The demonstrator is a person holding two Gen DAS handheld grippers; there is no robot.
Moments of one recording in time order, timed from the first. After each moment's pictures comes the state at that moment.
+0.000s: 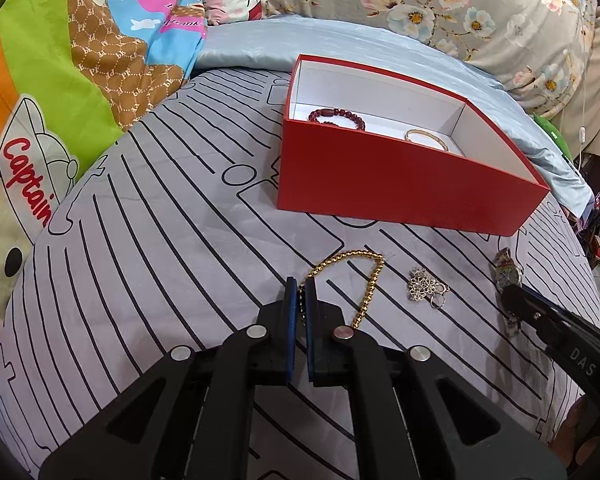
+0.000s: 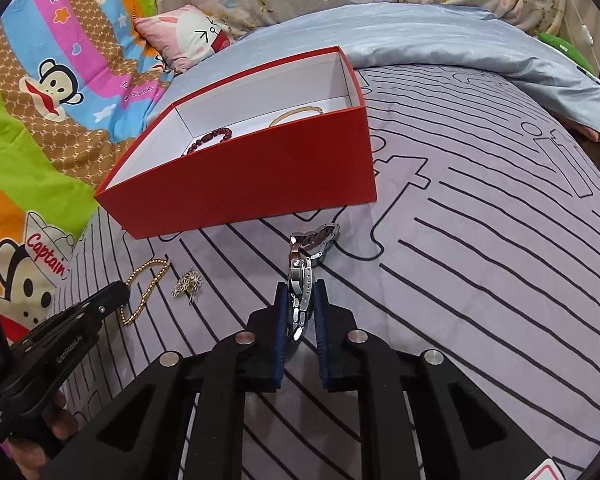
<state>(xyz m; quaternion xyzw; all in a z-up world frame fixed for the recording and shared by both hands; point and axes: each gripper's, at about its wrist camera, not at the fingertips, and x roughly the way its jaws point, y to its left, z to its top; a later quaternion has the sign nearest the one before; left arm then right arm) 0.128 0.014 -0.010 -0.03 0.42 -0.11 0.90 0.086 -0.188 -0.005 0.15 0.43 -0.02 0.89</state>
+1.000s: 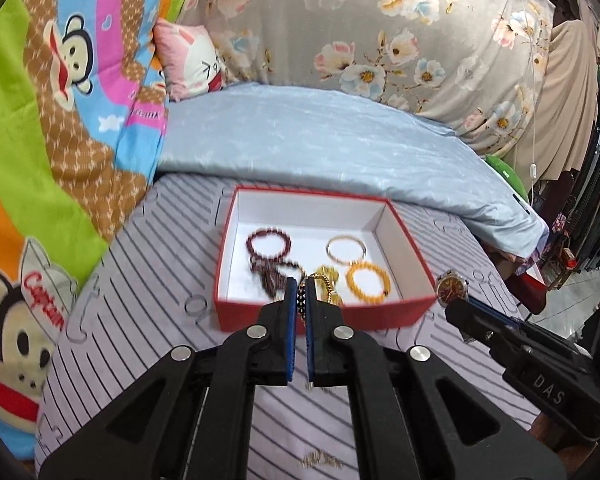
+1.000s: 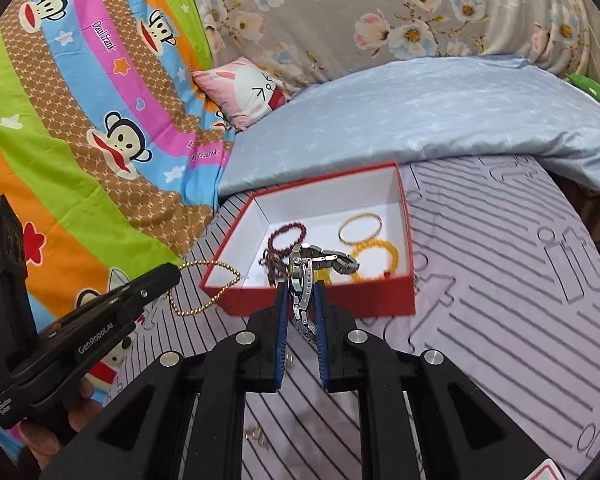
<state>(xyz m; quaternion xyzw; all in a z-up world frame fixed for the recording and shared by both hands) 0.128 -0.013 0.114 -0.03 0.33 -0.17 0.93 0.088 -0.194 0.100 0.17 0.33 0.07 0.93</state>
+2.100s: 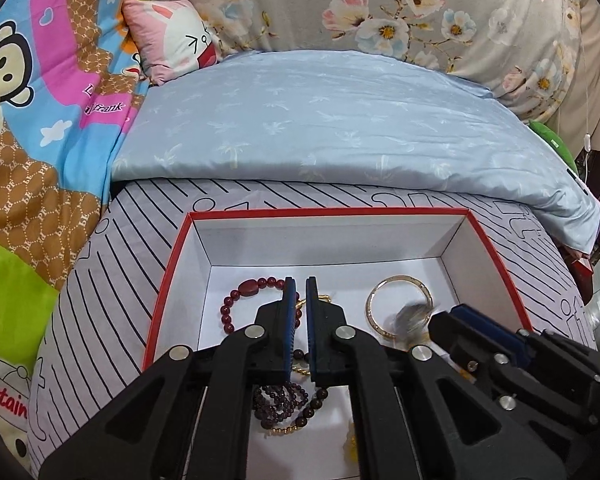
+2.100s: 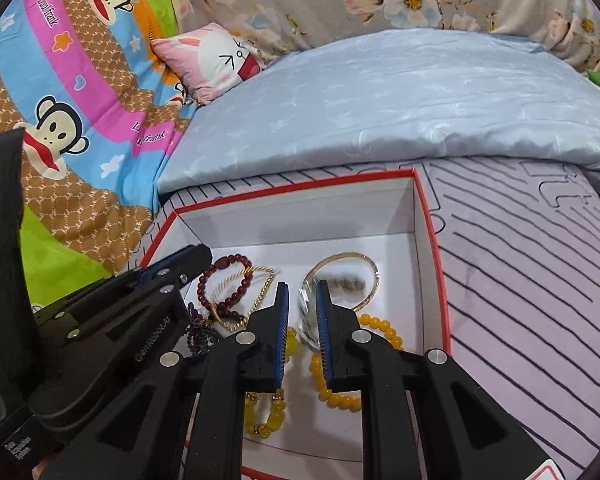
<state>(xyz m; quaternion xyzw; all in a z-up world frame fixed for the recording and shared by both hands) 0.278 -0.079 0.047 0.02 0.38 -0.13 0.91 0.235 -0.202 0.044 0.14 0.38 0.03 0.91</state>
